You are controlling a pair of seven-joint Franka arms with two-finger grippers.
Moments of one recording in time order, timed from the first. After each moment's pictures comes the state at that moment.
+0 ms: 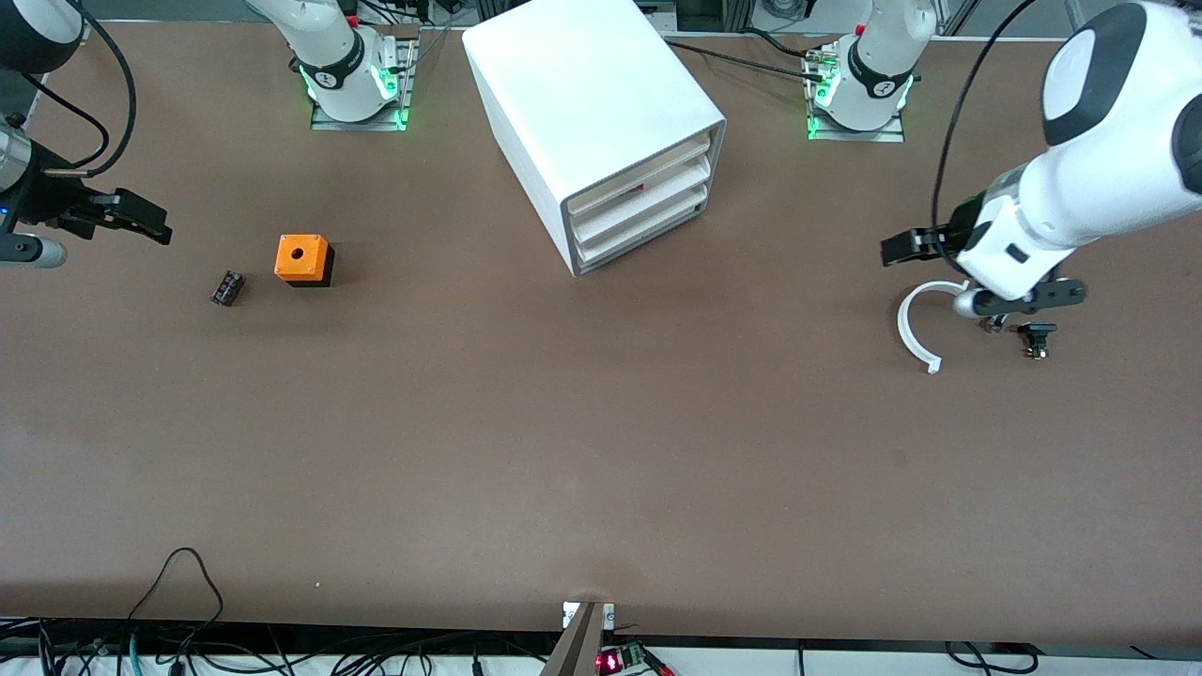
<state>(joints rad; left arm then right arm) 0.04 0.15 -0.21 -1.66 -0.22 1.53 -0.28 0.06 -0.03 -0.10 -1.77 -0.04 1.66 0.00</state>
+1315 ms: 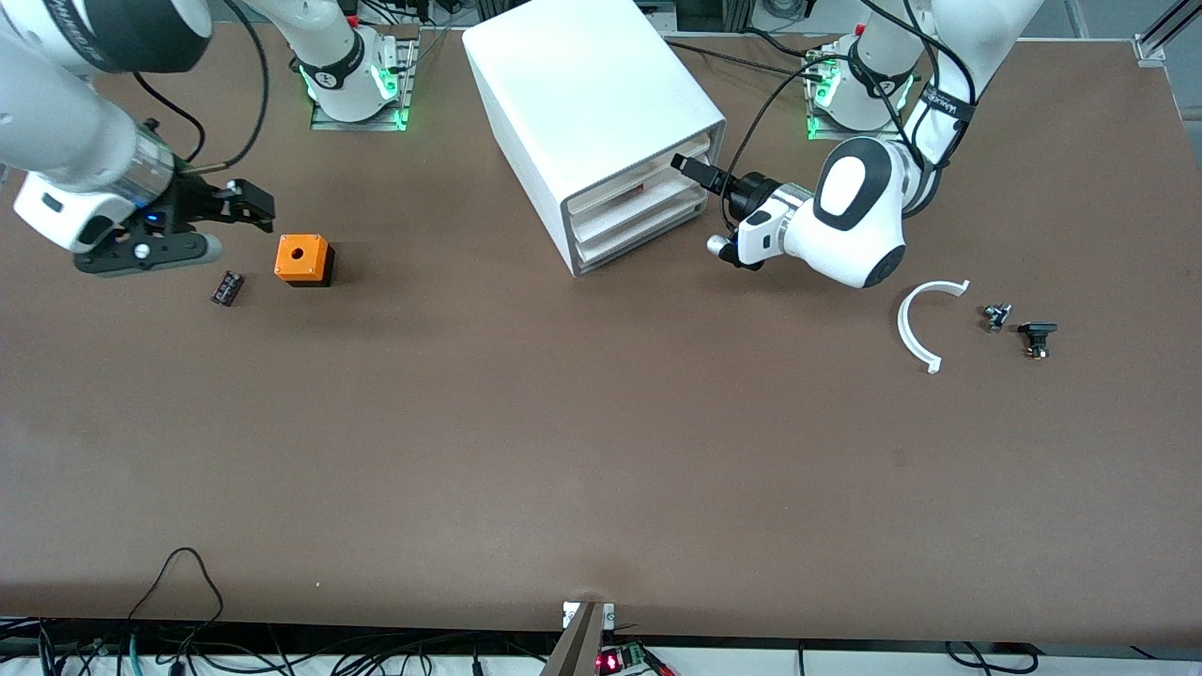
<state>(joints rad) 0.03 0.29 -0.46 -2.18 -0.96 1.71 0.24 0.22 0.03 -0.03 -1.75 -0.04 1.62 -0.02</state>
